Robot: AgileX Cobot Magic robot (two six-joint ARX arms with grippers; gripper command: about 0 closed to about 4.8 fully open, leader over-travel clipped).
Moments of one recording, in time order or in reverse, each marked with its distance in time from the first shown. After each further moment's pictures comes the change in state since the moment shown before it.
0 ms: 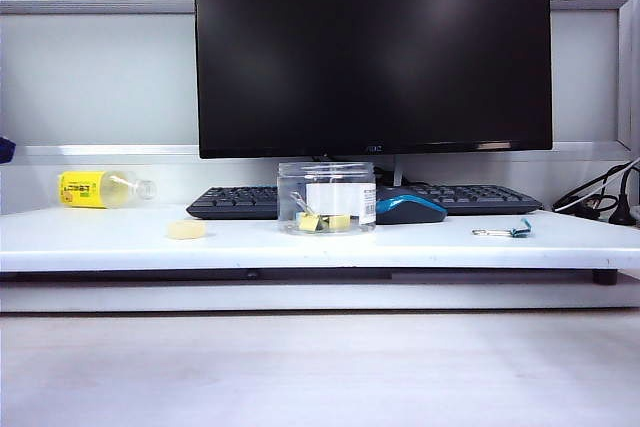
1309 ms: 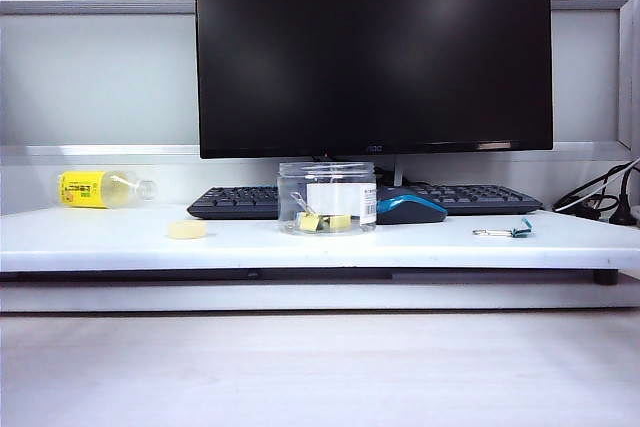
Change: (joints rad) left arm 0.431 0.001 0.000 0.000 0.000 0.000; right arm -0.190 -0.009 0.000 0.000 0.000 0.000
